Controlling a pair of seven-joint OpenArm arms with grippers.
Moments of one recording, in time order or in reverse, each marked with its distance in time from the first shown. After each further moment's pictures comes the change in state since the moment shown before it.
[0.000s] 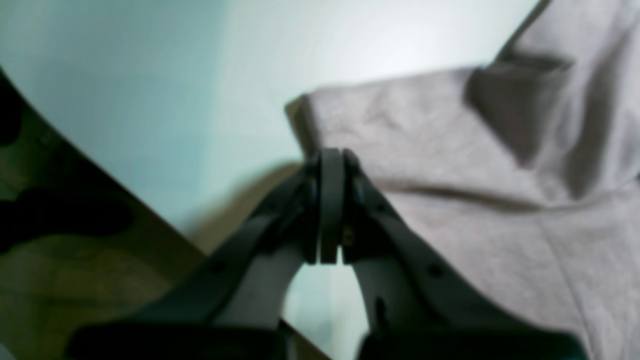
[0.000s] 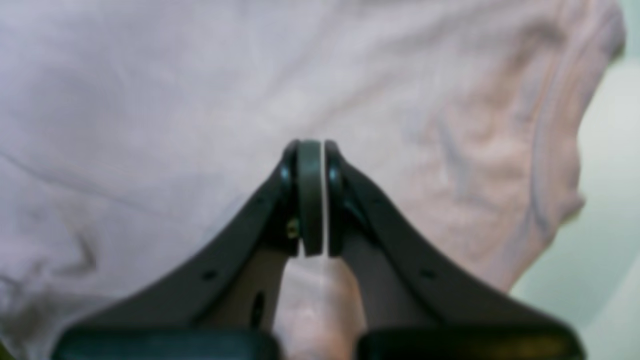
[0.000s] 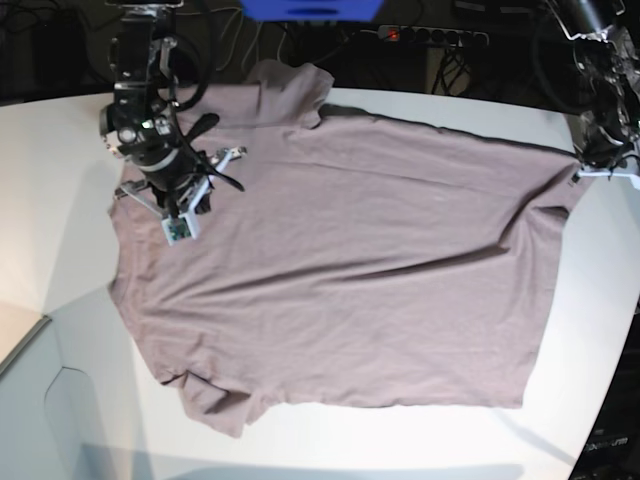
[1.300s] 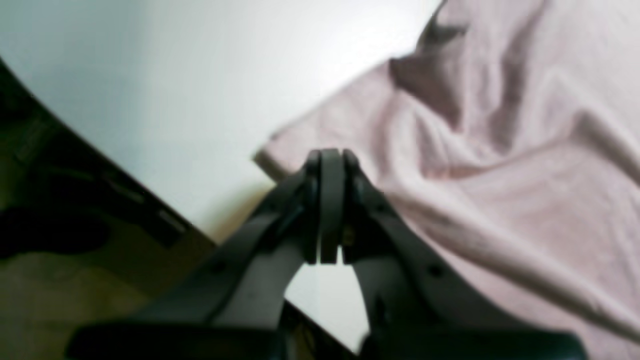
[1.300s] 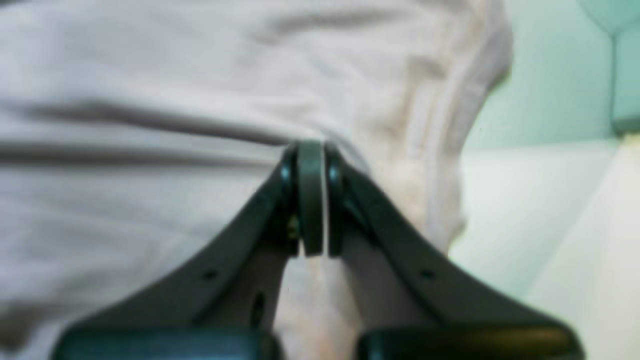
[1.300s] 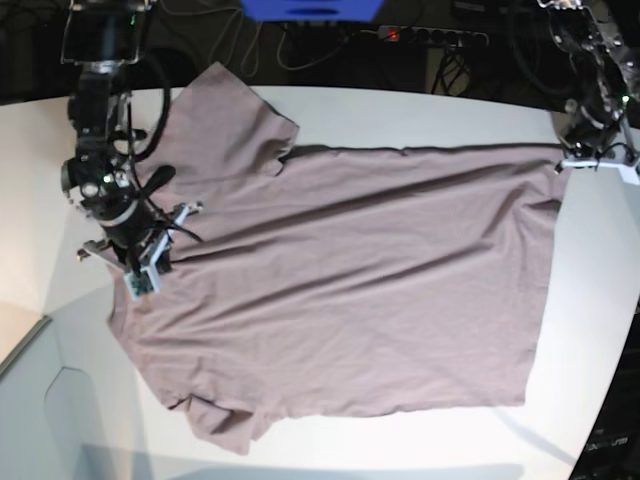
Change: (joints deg) left arm 8.0 6.7 -0.2 15.1 -0.6 0.0 0.2; right arm 8.8 9.3 -0.4 -3.0 0.6 0.2 4.5
